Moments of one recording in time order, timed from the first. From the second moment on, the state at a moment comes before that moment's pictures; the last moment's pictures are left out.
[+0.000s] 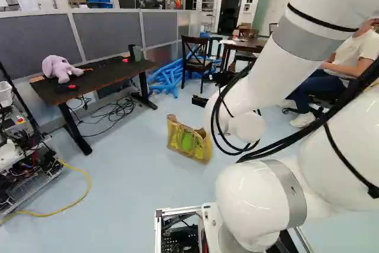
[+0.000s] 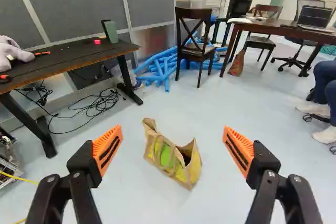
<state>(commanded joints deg) 0.0 16.0 -5.0 0.0 50.0 0.0</state>
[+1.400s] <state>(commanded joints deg) 0.0 16.0 -5.0 0.0 50.0 0.0</state>
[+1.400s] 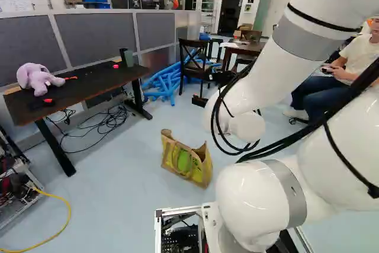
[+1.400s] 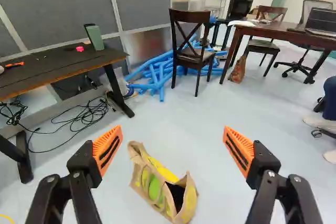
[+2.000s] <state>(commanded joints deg) 0.0 16.0 -5.0 0.0 50.0 0.0</state>
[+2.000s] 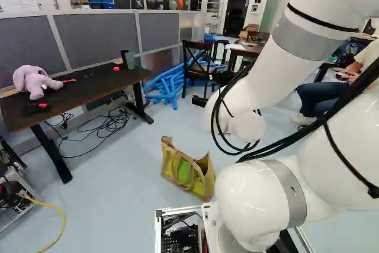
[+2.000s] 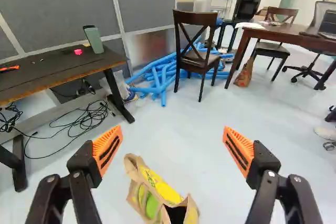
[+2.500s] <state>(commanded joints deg) 0.0 16.0 -5.0 0.0 50.0 0.0</state>
